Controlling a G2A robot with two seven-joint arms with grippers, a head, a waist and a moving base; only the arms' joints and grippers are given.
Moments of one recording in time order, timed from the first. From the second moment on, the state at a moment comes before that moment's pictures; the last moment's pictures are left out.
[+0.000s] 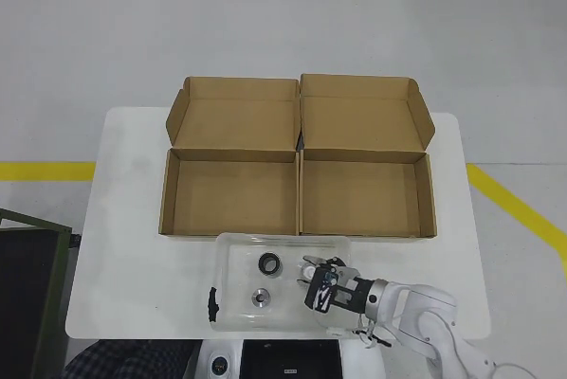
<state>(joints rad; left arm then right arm) -0.01 -0.37 -0.75 -1.25 2.03 -0.40 0.22 -1.61 -1.11 1.19 -2.08 -1.54 -0.69 0.34</state>
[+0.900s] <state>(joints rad) -0.01 -0.37 -0.75 -1.25 2.03 -0.40 0.22 -1.56 -1.09 1.35 -1.99 -0.88 -0.80 0.26</state>
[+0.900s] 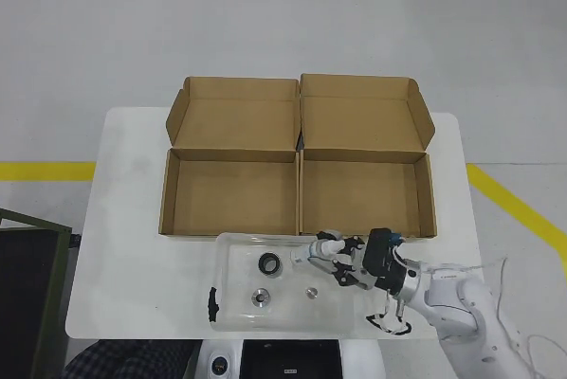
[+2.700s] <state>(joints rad) -0.01 -0.37 -0.75 -1.25 2.03 -0.40 0.22 -1.37 -1.09 1.33 -1.90 -0.88 -0.54 0.27</state>
